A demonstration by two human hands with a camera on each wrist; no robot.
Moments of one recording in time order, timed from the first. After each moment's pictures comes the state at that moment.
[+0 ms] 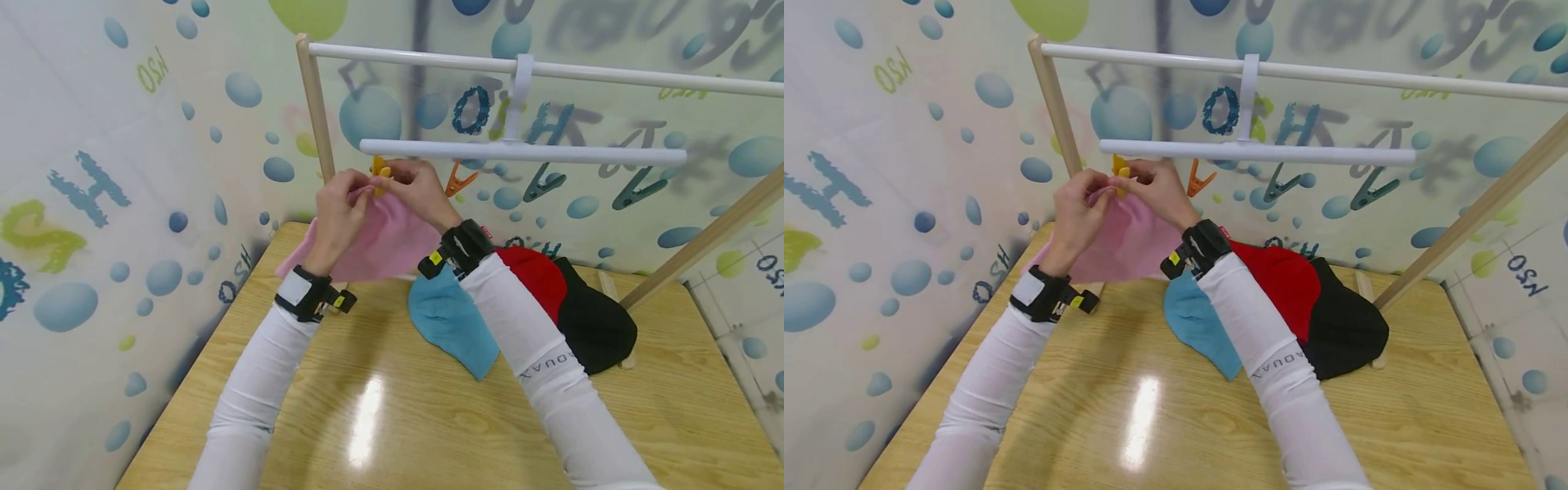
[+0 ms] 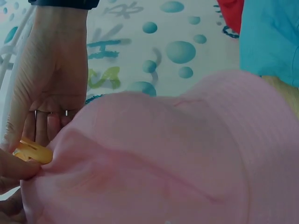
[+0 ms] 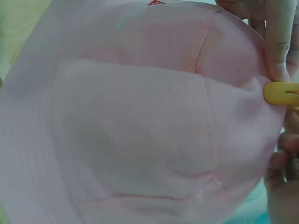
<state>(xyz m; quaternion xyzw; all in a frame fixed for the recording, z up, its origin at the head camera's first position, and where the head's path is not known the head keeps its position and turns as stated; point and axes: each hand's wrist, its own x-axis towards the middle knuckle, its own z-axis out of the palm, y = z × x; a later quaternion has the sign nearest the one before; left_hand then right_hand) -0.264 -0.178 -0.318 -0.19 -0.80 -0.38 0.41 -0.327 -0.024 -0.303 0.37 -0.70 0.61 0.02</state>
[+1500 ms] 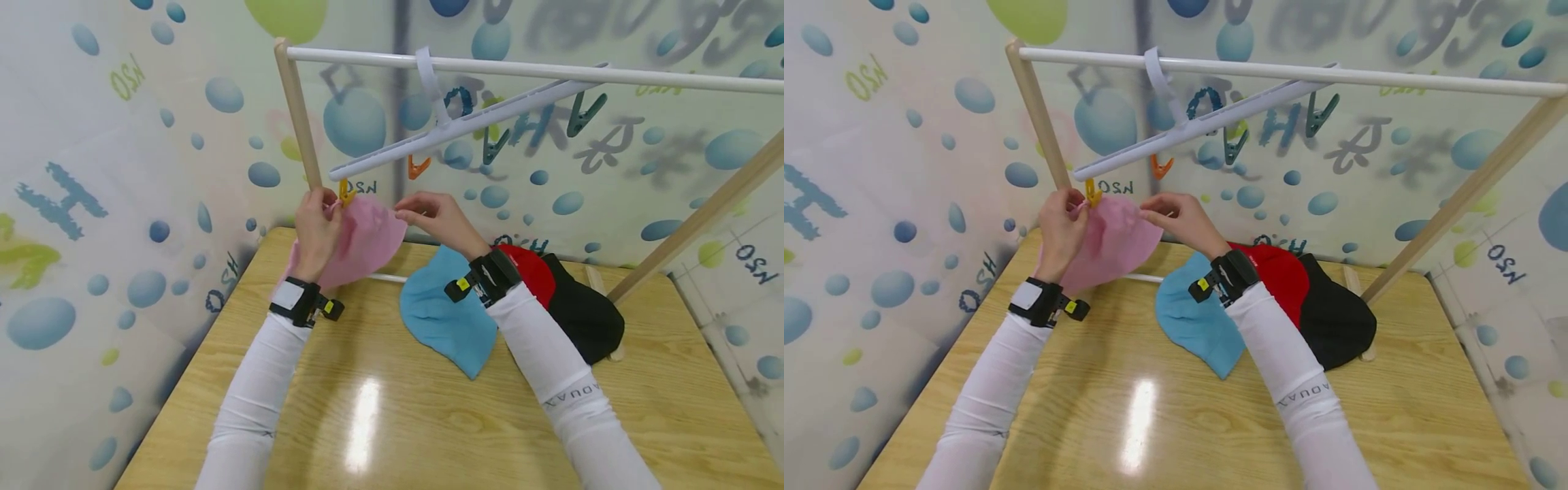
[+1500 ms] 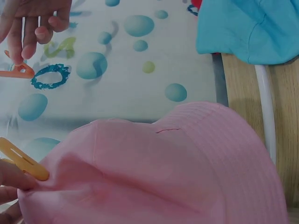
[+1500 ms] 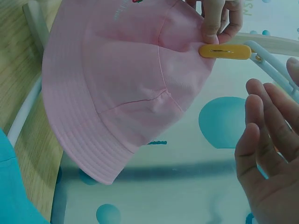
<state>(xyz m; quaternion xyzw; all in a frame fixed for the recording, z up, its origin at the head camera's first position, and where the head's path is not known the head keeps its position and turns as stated) -0.280 -0.194 -0.359 -0.04 -0.84 -0.39 0.37 -0.317 0.041 -0.336 0.37 -0.76 0.53 -0.02</state>
